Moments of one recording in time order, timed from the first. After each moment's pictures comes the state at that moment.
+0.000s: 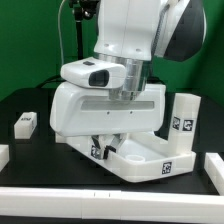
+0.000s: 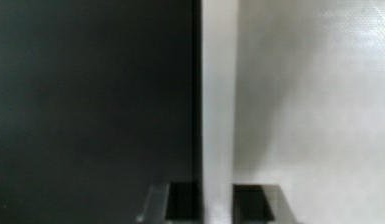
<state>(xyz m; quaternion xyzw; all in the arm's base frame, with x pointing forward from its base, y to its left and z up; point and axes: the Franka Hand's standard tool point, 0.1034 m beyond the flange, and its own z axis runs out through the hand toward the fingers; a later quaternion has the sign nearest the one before) 0.571 -0.046 0.030 0.95 0.31 0.00 0.07</state>
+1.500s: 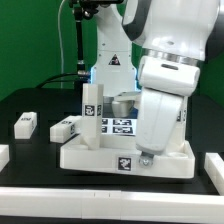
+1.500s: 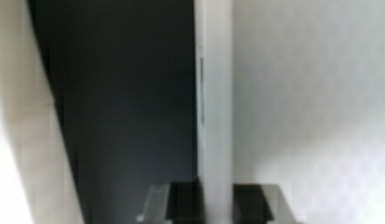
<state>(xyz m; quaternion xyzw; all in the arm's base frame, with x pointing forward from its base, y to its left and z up) 0.621 0.017 0.040 0.77 0.63 -0.02 0.10</state>
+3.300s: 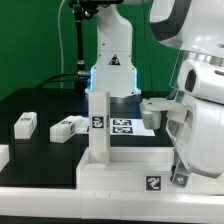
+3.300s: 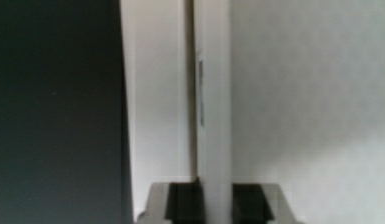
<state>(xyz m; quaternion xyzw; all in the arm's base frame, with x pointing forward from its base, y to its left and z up) 0.677 0.051 0.044 0.74 0.66 -0.04 0.11</state>
